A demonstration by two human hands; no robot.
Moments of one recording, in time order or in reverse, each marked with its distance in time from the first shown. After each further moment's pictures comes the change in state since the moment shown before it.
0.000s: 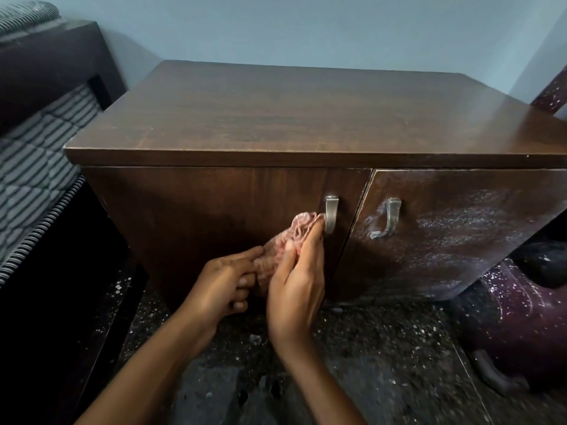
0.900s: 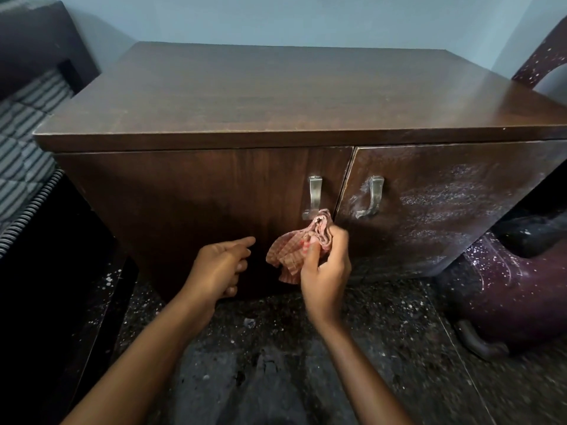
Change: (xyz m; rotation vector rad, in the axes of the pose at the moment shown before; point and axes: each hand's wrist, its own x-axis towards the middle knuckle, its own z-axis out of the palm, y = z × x) left_hand 0.013 -0.012 0.003 0.148 0.121 0.018; right_hand 0.008 0.071 -0.024 0.169 -0.015 0.006
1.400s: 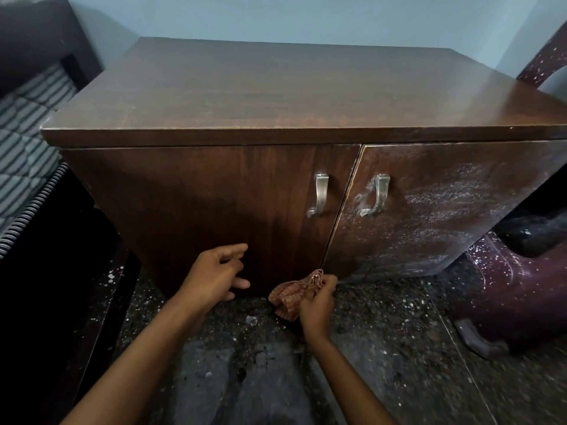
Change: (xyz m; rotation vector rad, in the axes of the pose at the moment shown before) left_hand -0.001 -0.011 -0.013 0.257 0.044 0.030; right_hand -0.064 0.074 0.010 -0.107 -0.239 0.670
